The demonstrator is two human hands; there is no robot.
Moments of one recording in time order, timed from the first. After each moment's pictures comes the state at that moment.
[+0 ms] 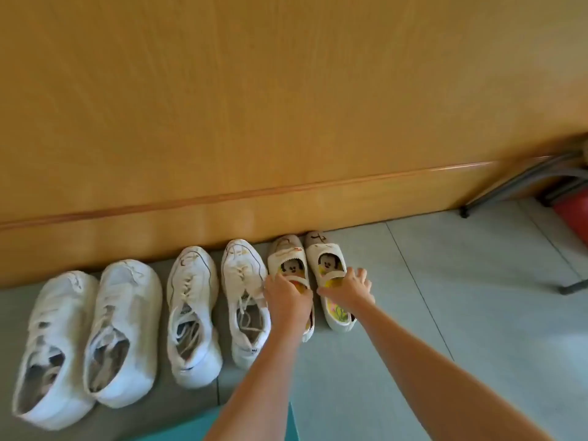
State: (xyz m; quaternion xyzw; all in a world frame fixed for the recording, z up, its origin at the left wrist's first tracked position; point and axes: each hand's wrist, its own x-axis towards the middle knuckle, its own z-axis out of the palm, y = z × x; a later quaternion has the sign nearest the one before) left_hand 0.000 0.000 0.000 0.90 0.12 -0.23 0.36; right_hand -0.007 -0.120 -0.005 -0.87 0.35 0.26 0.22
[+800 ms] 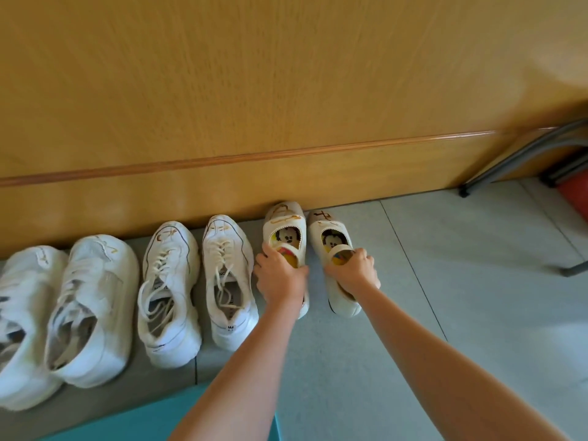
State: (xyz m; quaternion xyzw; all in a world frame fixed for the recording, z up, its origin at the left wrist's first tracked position) left_hand -0.004 -0.023 -0.011 0.92 0.15 -0.17 0.32; right_hand -0.025 -0.145 -0.012 -0.85 0.42 0.16 0.28
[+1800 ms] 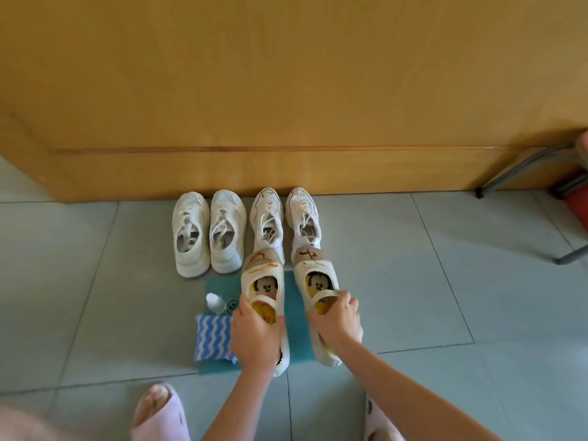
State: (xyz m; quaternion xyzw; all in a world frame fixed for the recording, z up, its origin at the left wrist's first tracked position) left_hand -0.259 0.206 0.088 0.91 0.25 -0.11 0.32; right_hand -0.252 0.073 0.097 -0.88 0.33 0.19 0.29
